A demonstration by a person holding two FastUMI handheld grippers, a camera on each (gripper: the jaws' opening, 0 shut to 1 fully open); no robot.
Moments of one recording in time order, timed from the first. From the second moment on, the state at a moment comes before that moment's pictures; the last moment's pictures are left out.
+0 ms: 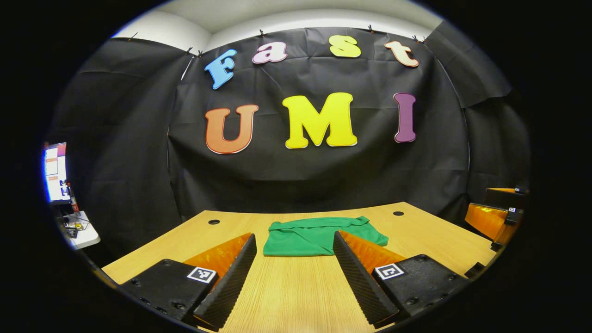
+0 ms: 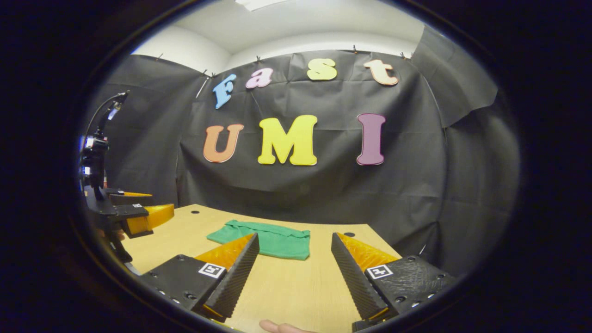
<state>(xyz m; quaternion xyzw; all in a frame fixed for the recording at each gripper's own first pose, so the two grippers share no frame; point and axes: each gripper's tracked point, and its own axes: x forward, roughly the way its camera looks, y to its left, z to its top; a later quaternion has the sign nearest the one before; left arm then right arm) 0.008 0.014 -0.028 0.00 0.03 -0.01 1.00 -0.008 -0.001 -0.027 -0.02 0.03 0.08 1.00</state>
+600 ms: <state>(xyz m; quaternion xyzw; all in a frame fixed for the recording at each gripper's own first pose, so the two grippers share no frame) 0.012 -0.010 -0.040 -0.01 0.05 -0.03 1.00 0.000 0.001 -0.035 -0.02 0.03 0.10 0.99</state>
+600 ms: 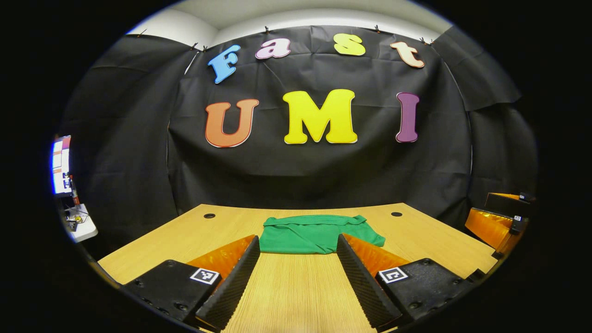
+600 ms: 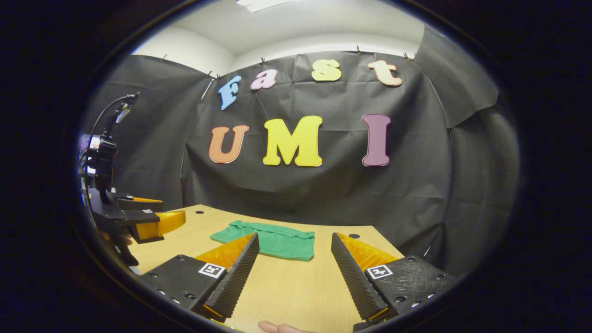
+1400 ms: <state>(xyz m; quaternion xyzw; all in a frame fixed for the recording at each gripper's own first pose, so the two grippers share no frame) 0.016 -0.014 -0.052 0.00 0.07 -0.03 1.00 0.004 0.011 -0.051 -0.02 0.05 0.11 0.99</state>
